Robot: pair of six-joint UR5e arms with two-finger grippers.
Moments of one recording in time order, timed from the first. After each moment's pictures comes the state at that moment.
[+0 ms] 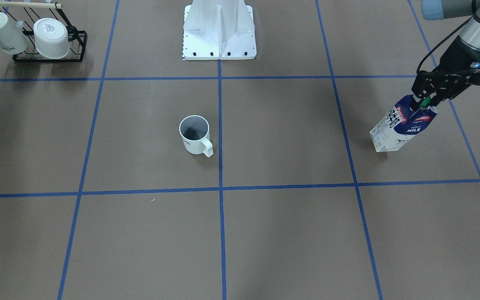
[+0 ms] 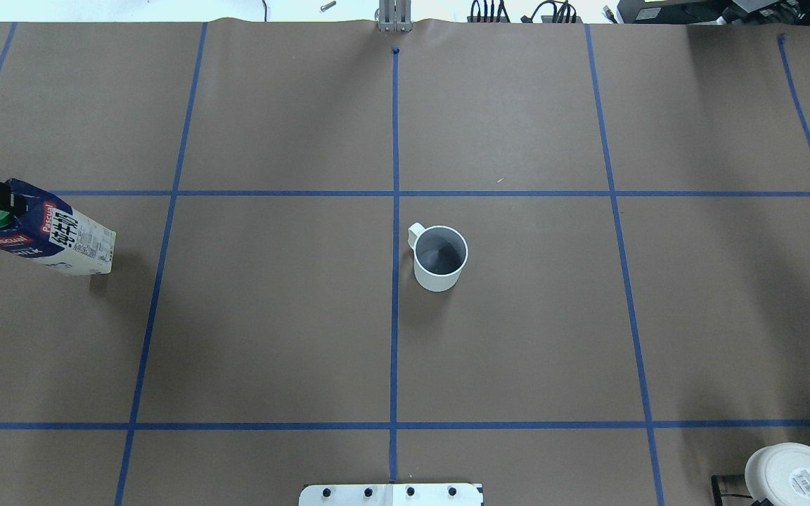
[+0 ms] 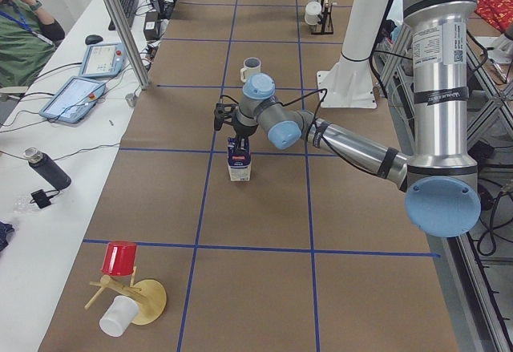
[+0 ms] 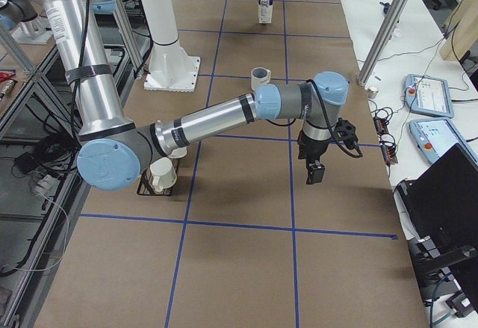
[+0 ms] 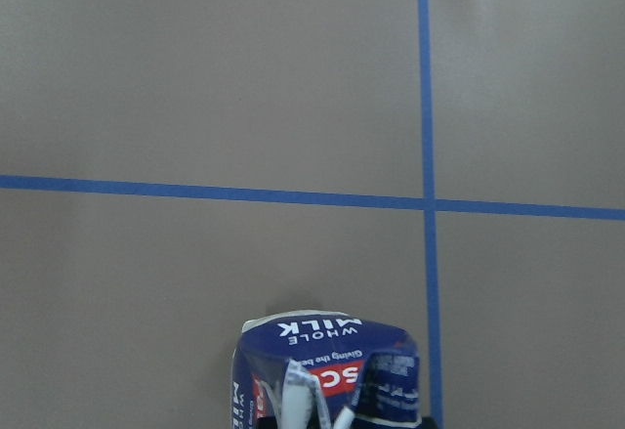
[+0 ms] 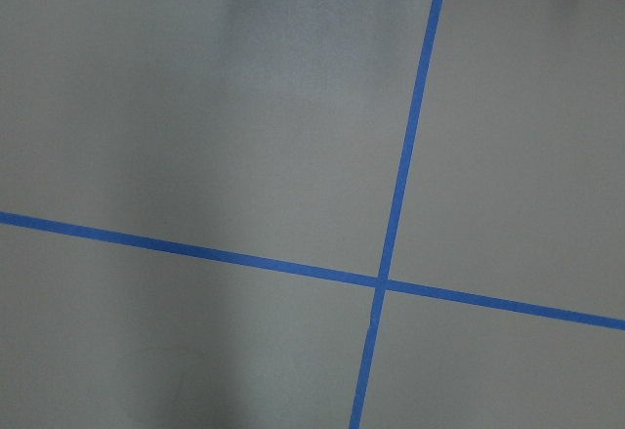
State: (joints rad) left arm -1.08 -1.47 -2.04 -2.05 -2.17 -0.93; right arm 1.52 -1.31 1.69 -1.88 2.24 -0.10
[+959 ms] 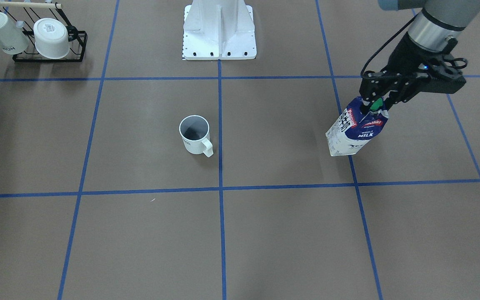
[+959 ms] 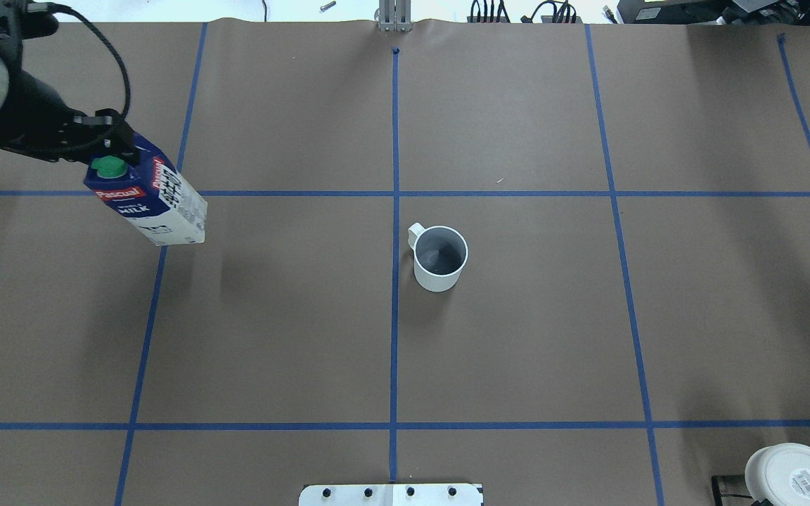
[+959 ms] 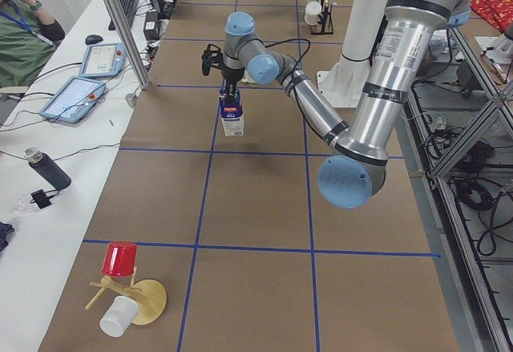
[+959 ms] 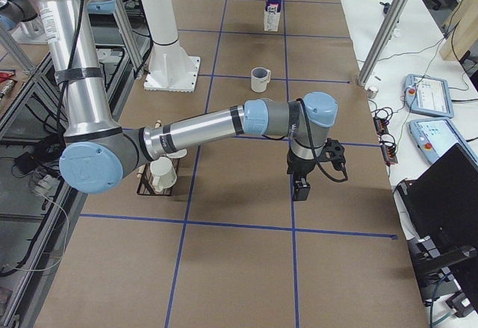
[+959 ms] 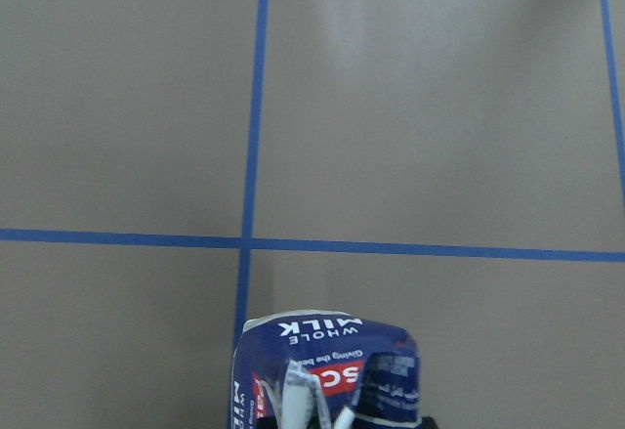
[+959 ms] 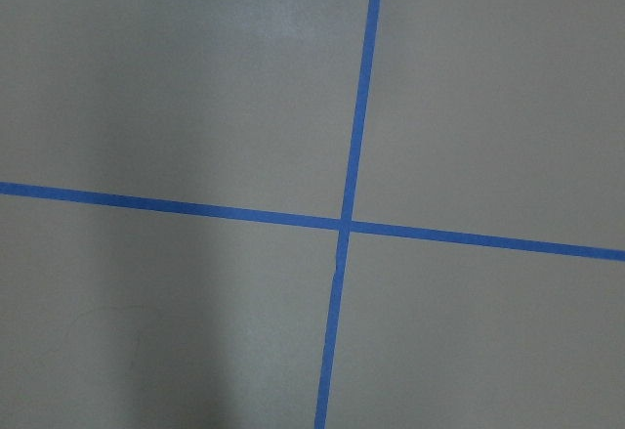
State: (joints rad) left arm -0.94 -1.92 -2.07 -1.56 -2.11 -1.01; right arm 1.55 -1.39 1.68 -1.88 2.23 -0.10
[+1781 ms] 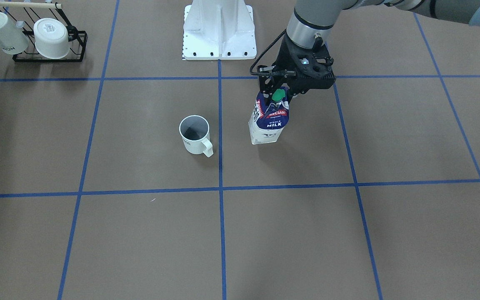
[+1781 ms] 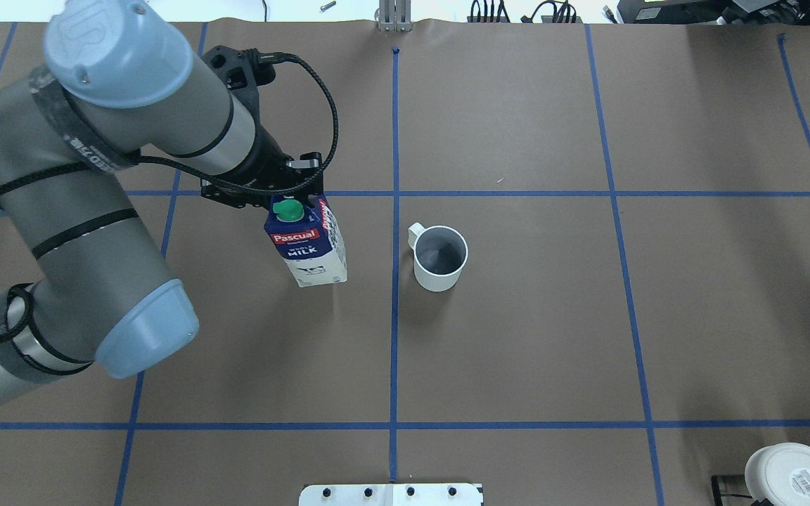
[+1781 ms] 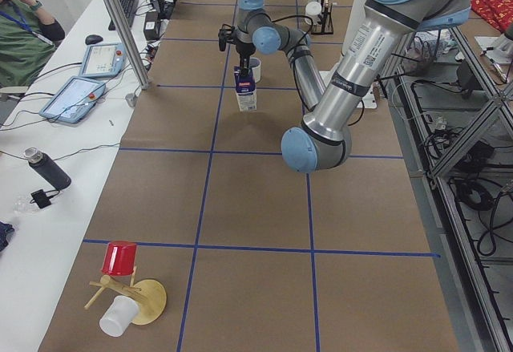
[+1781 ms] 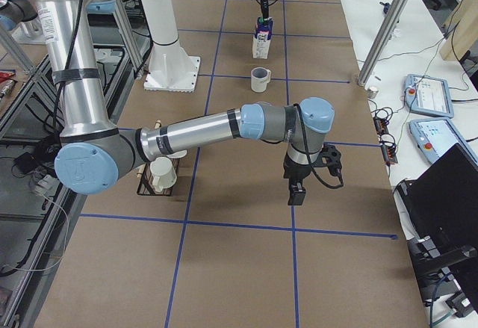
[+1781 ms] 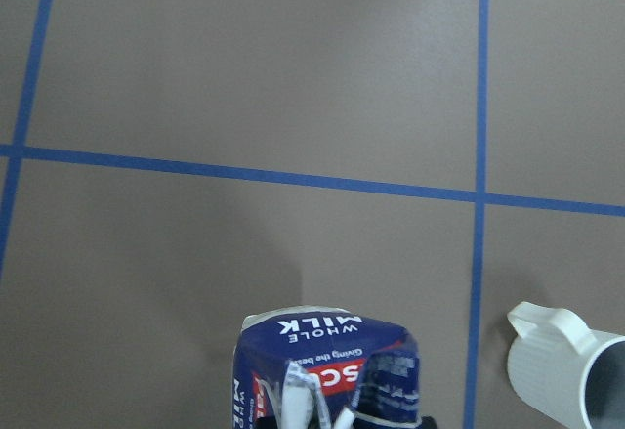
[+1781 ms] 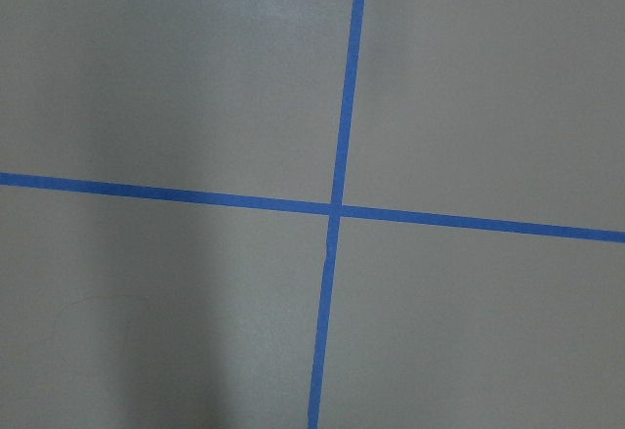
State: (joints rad) left arm -0.69 -2.26 -1.94 -1.42 -2.00 -1.24; right arm 1.55 -1.40 1.68 -1.88 2.23 -0.10
